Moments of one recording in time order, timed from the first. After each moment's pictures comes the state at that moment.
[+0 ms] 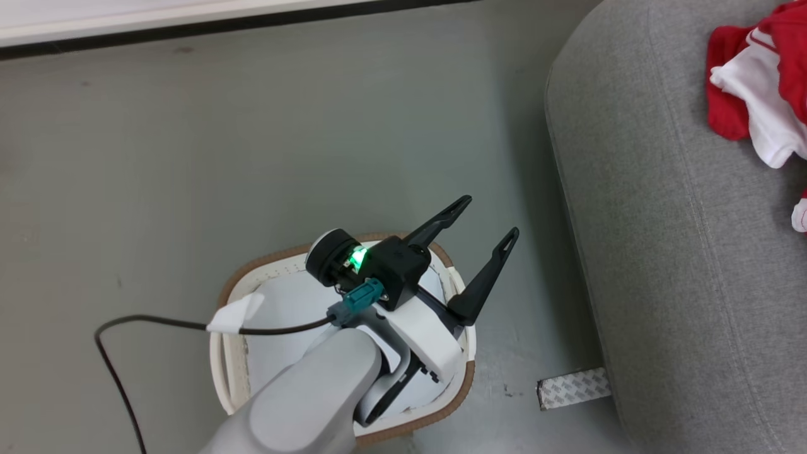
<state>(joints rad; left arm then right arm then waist) -0.72 0.14 -0.84 0.32 -0.42 -0.01 -0.22 -0.74 -0.71 0.31 0.84 0.82 0.13 0.15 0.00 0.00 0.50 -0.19</state>
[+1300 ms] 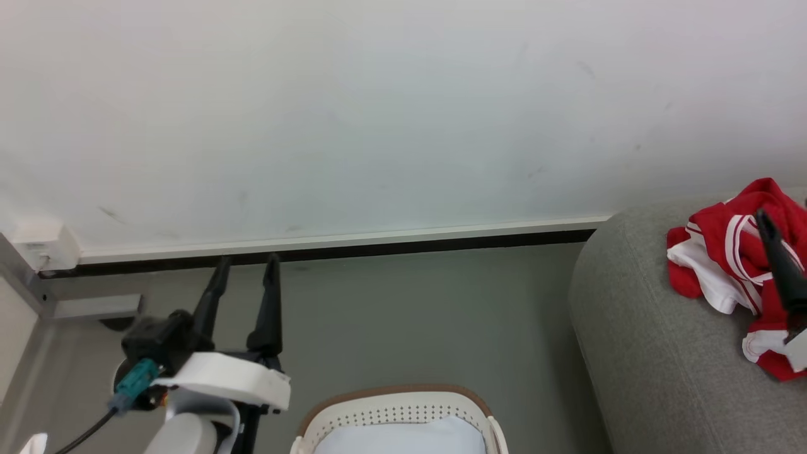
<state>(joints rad) -0.30 0.23 -0.32 0.17 -0.50 0.12 -0.26 -0.47 -0.68 0.40 0.33 0.77 0.13 -0.14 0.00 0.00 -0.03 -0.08</state>
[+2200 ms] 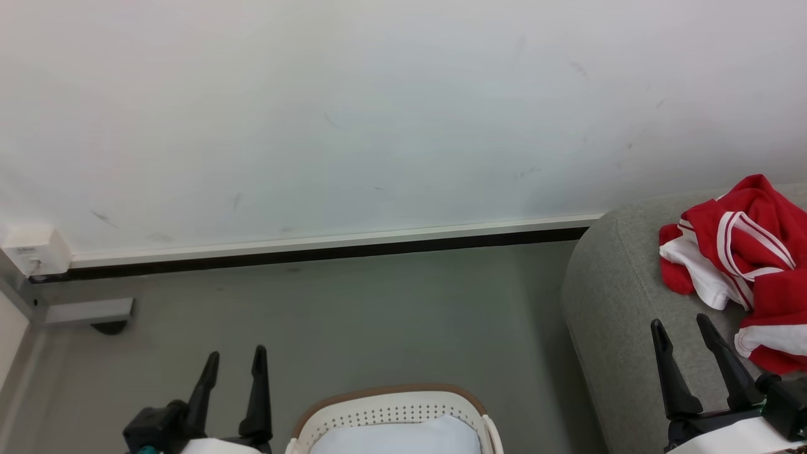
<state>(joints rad) -0.05 0.05 -0.05 0.23 -0.27 -0.04 -0.26 -0.12 -0.23 0.17 0.25 0.44 0.13 -0.26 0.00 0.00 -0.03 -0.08</state>
